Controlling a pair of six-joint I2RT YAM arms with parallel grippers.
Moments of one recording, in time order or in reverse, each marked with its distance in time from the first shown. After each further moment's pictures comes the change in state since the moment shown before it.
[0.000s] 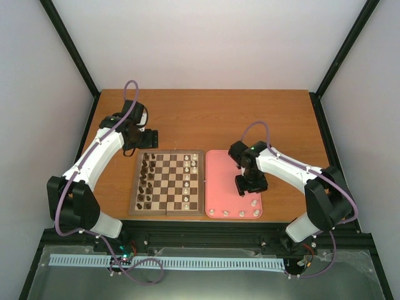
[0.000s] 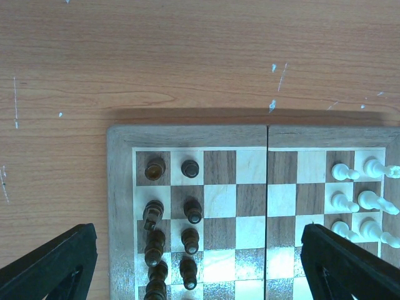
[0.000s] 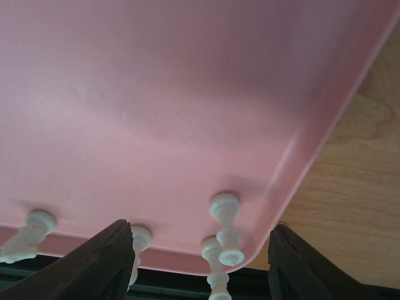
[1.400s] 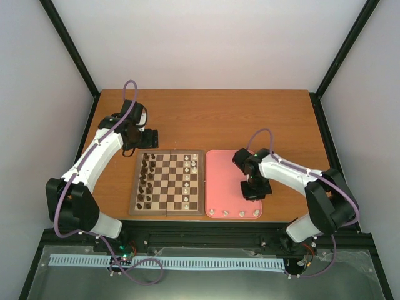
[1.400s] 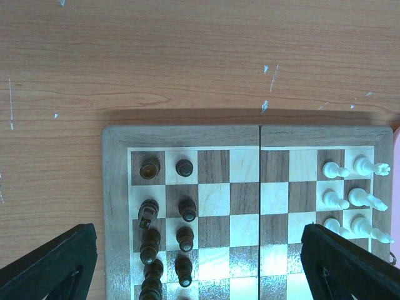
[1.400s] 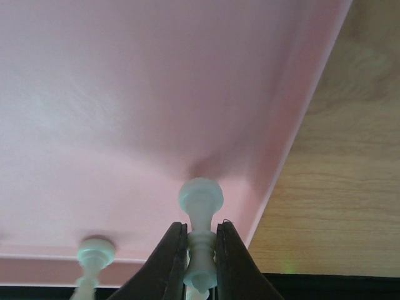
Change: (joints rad) left arm 0.000 -0.013 0.000 0.000 0.018 0.000; right arm -0.025 -0.057 -0.179 0.076 0.022 0.084
